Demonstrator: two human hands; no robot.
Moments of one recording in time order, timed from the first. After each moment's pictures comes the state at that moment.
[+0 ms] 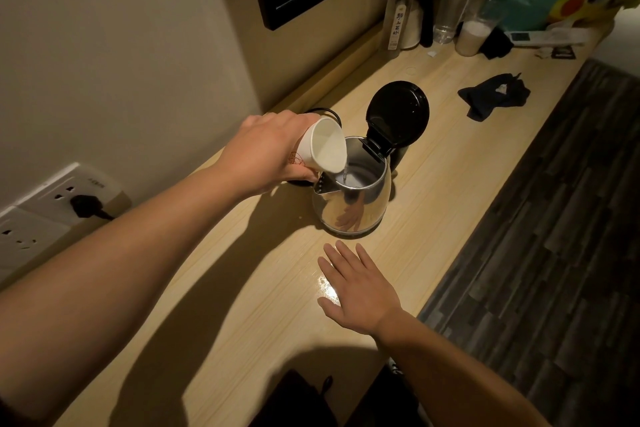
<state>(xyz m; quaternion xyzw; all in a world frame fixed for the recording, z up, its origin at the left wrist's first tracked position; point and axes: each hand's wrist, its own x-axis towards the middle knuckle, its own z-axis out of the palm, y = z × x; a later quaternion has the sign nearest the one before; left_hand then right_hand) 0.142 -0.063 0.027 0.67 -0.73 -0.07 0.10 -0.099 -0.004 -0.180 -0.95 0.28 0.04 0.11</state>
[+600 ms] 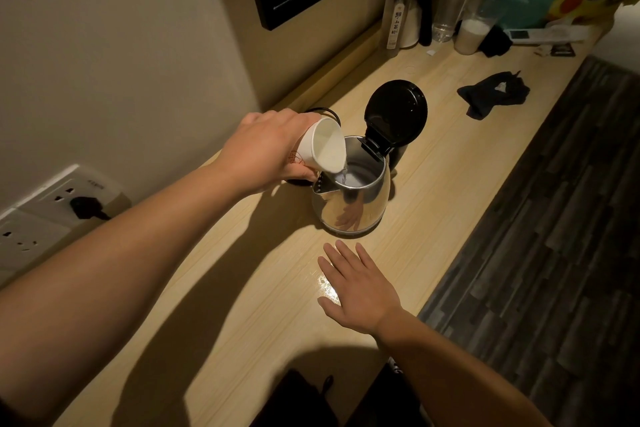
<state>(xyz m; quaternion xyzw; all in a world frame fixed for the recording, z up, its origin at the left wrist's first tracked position) 0.141 -0.064 0.031 0.67 -0.74 -0.06 0.08 -0.098 -0.004 -0.181 -0.95 0.28 0.03 0.11</state>
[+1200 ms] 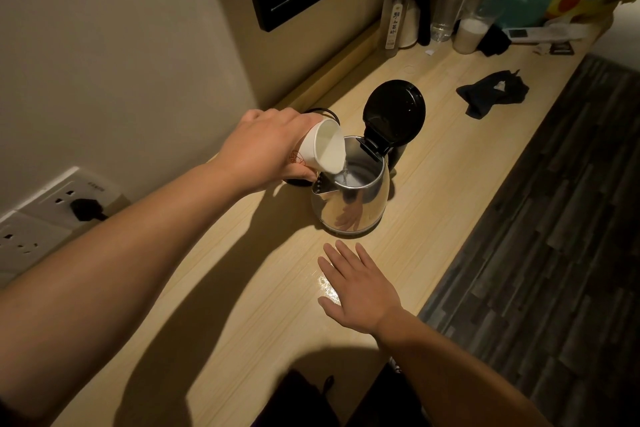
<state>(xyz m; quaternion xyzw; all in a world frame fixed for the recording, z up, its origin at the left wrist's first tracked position) 0.138 -0.066 0.037 0.66 -0.75 -0.04 0.05 -0.099 -0.004 -0.181 -0.95 0.28 0.02 0.10</state>
